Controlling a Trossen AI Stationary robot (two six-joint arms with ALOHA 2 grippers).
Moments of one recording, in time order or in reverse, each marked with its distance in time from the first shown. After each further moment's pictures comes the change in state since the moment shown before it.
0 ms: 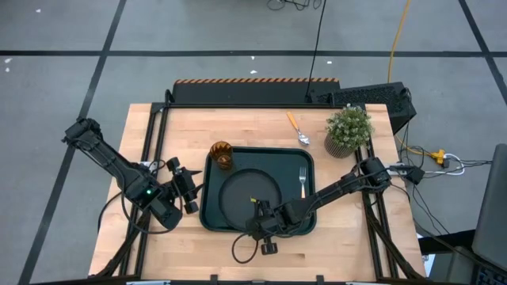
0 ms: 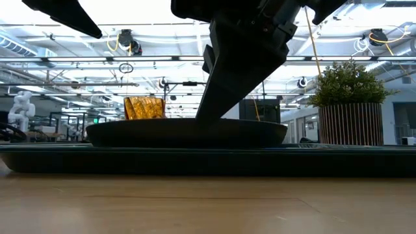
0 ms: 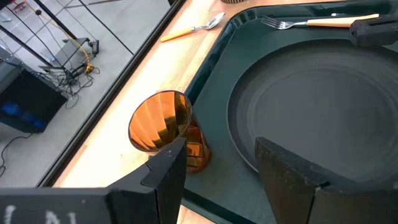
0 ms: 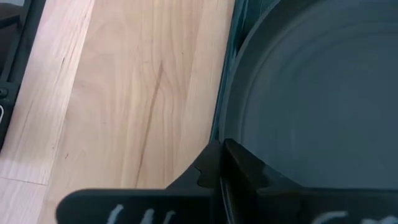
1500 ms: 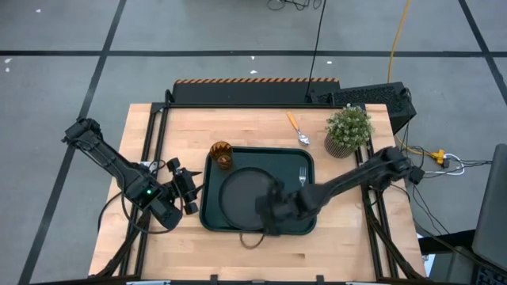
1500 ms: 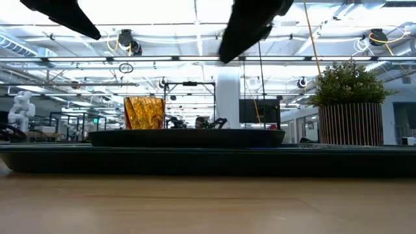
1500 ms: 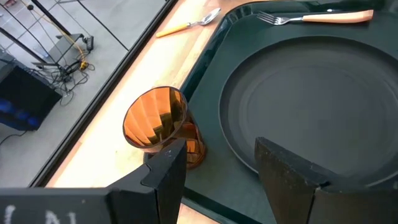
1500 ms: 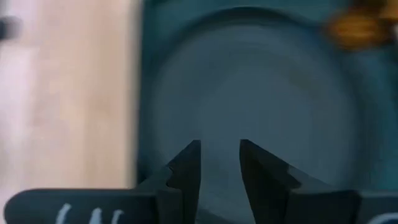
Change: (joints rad) left arm 0.000 0.000 0.000 0.000 0.024 -0.002; right arm -0.032 -0.211 0.000 -0.229 0.251 0.127
